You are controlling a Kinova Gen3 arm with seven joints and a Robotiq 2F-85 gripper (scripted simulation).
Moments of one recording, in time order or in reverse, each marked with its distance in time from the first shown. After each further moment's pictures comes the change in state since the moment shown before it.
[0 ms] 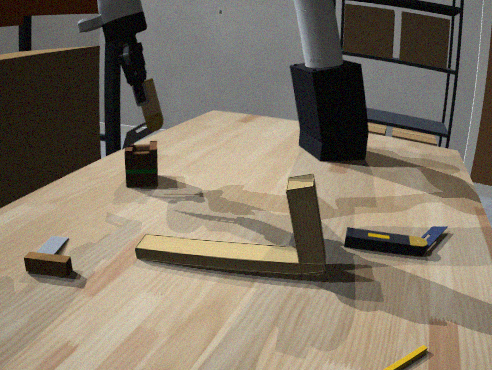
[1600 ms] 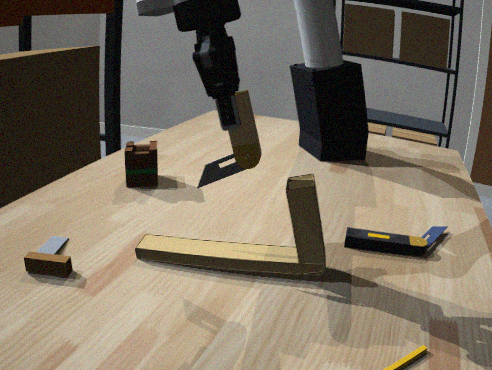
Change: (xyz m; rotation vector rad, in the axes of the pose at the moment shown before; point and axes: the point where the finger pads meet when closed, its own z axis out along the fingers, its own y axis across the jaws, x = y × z) arm -0.126 -0.226 0.022 0.070 0.011 0.256
